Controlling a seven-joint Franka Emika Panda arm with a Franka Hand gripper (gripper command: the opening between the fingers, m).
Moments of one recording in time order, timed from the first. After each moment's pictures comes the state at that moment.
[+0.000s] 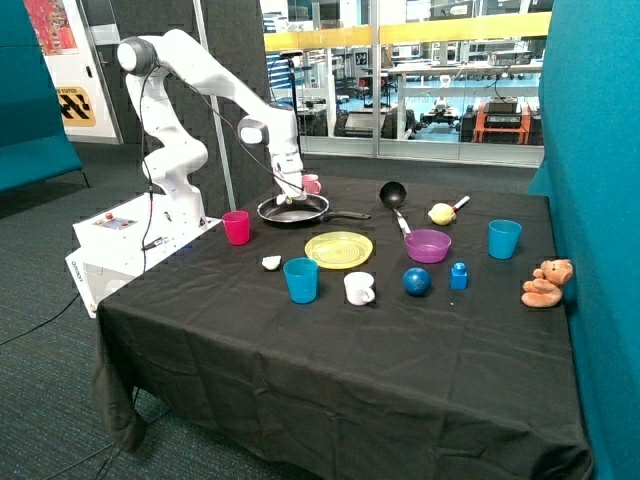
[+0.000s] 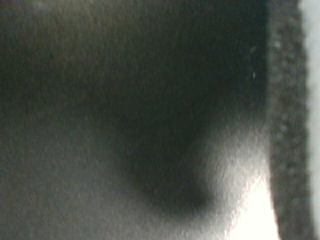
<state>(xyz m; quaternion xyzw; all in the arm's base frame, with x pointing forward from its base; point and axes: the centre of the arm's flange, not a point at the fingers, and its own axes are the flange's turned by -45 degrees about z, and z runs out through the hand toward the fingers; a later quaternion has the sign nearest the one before) 0.409 0.035 0.337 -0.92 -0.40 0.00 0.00</state>
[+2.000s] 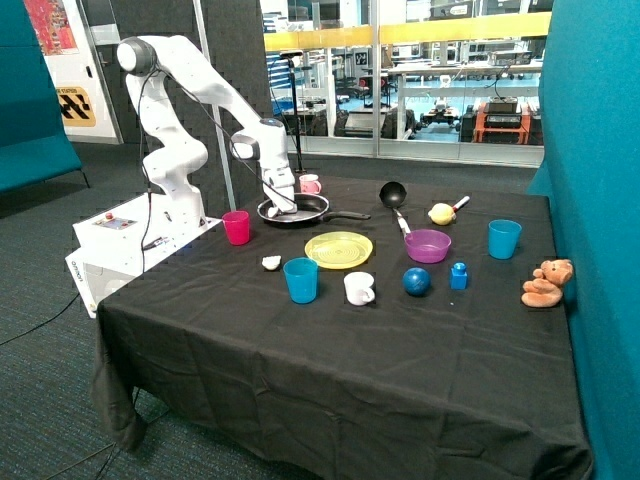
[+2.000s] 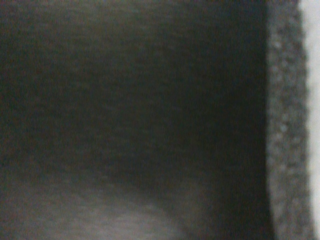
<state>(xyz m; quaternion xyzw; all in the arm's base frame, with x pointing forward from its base) 0.376 0.032 0.293 -0.90 -0.44 0.00 0.00</state>
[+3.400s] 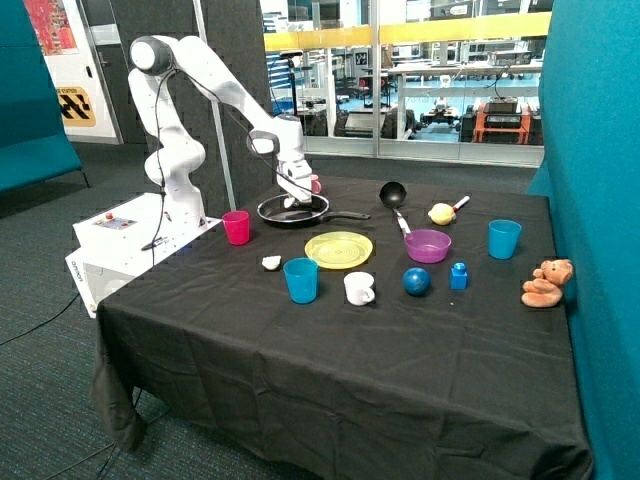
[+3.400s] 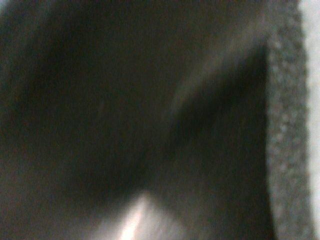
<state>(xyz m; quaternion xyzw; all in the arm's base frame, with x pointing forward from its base) 0.384 0.130 0.288 -0.88 -0.47 0.00 0.00</state>
